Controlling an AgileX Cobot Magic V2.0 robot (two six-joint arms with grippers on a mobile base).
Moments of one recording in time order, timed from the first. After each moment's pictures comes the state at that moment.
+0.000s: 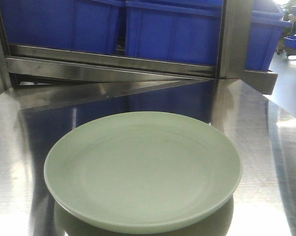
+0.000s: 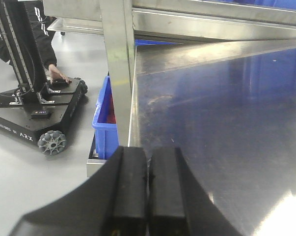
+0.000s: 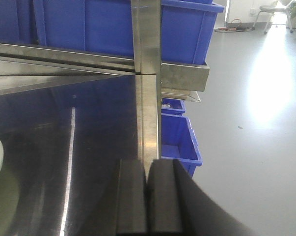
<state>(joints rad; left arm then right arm) 0.02 -0.01 0.00 -0.04 0.30 0.02 0.08 -0.01 0.03 0.06 0.14 0.02</state>
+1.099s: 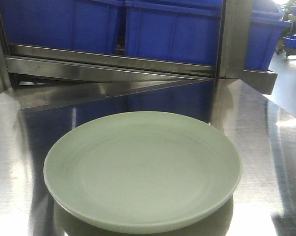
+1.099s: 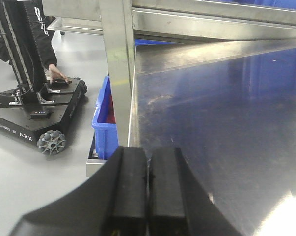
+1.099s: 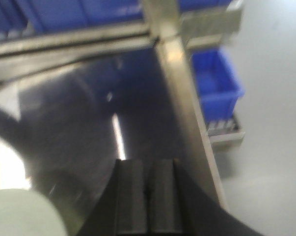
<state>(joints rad) 0.02 -0.01 0.00 -0.04 0.30 0.02 0.16 0.96 -0.67 0.22 0.31 0.18</state>
